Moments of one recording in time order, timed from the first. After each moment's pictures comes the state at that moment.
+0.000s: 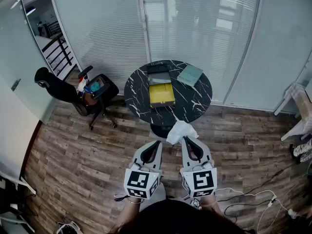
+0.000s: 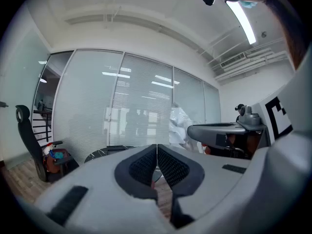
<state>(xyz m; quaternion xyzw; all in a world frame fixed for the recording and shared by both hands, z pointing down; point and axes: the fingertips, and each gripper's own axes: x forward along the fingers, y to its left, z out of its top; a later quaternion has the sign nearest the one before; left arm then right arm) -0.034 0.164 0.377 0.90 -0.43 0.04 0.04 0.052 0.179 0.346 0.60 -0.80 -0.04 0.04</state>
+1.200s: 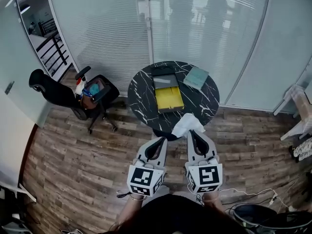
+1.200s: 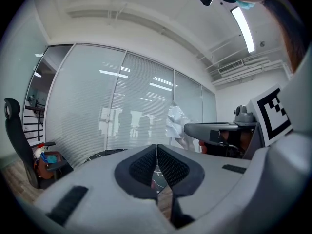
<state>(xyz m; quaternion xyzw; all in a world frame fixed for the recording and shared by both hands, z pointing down) -0.081 0.078 0.375 0.92 -0.39 0.02 0.04 0.007 0.089 0.335 0.64 -0.77 -0.03 0.03</state>
